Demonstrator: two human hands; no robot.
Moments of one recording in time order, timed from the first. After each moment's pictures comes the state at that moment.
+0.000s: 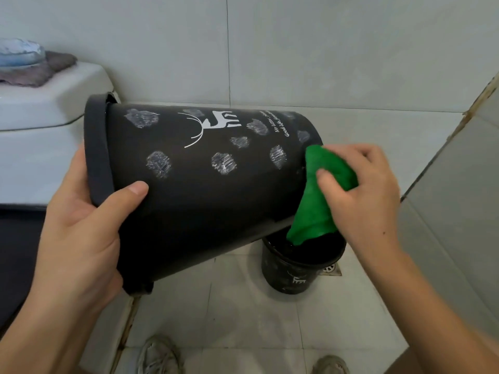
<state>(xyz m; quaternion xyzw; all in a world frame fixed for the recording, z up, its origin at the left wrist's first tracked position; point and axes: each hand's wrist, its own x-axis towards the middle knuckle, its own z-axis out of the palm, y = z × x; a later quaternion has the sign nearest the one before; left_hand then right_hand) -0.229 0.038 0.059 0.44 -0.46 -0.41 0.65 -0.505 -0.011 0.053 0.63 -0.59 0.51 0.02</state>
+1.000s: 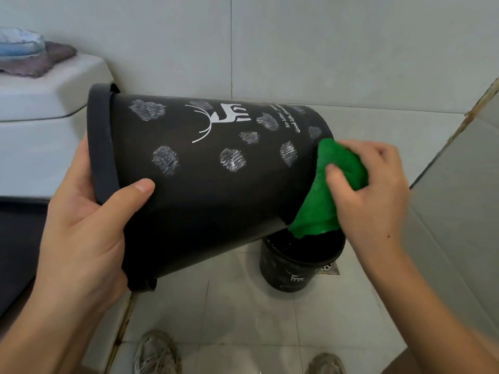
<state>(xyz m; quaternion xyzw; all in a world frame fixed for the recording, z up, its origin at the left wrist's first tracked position) -0.239 0.045 0.060 0.41 -0.48 -0.39 0.67 -0.504 -0.007 0.053 0.61 -0.58 0.54 0.02</state>
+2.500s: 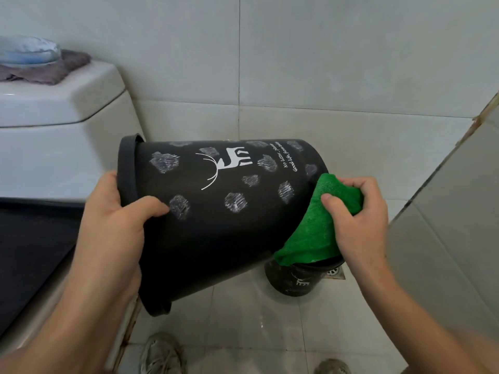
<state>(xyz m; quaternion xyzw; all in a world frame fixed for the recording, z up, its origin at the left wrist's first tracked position) -0.241 0.040 0.065 0.52 -0.39 -0.39 0.66 -0.494 0.000 0.023 0.54 -0.54 0.61 -0.20</state>
